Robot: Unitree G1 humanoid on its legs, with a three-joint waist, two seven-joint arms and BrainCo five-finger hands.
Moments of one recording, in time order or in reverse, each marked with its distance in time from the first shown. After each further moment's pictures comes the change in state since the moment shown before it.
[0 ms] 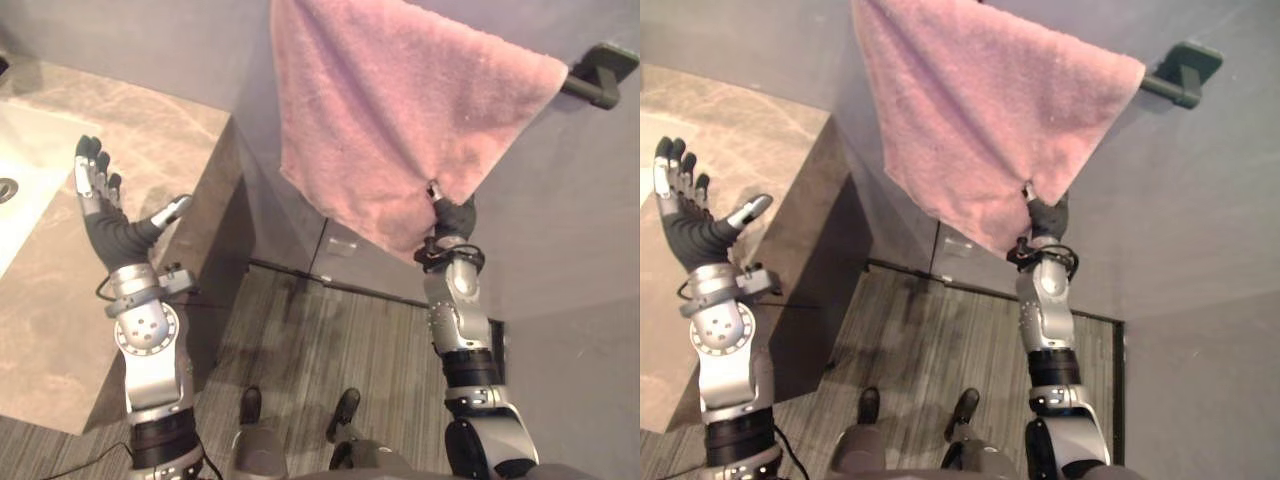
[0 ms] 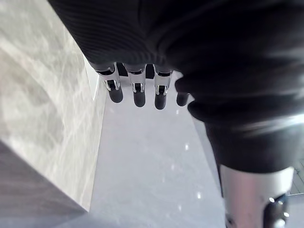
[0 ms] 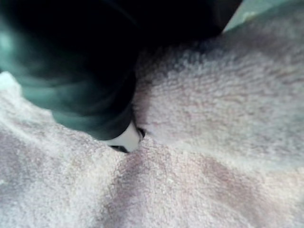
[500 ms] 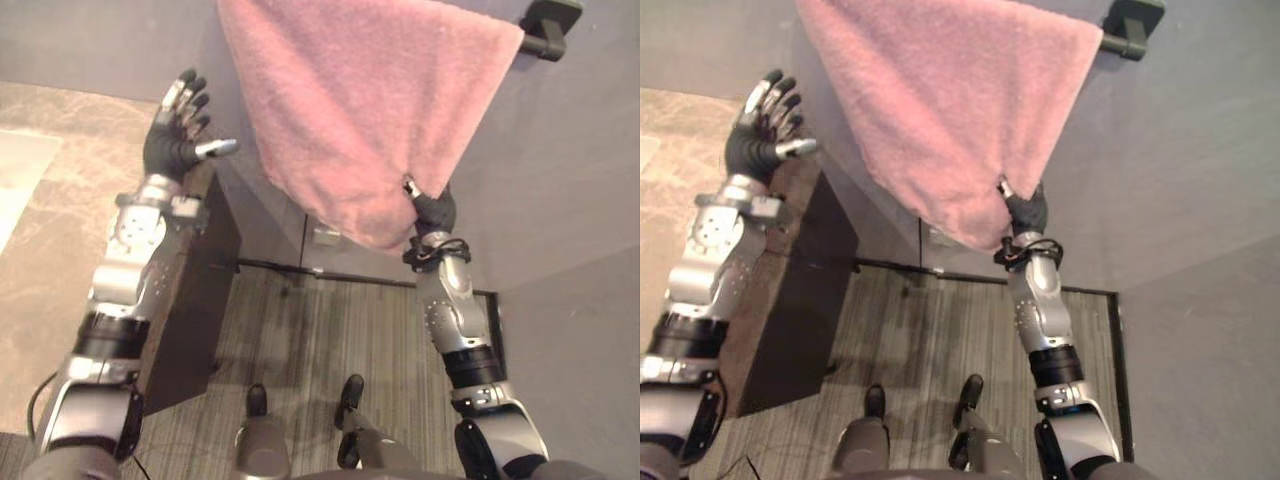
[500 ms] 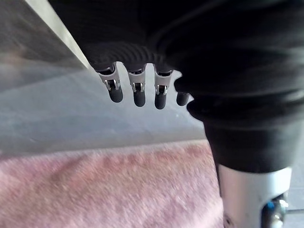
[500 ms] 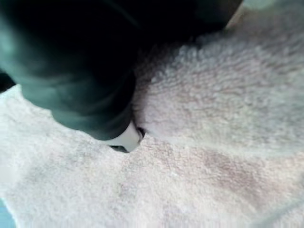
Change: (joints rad) left arm -0.452 0.504 -0.407 0.433 -0.521 0.053 -0.209; right arm -0.007 -0.067 0.163 -0.049 0.142 0.019 0.085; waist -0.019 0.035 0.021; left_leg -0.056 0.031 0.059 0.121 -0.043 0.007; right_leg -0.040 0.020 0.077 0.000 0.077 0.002
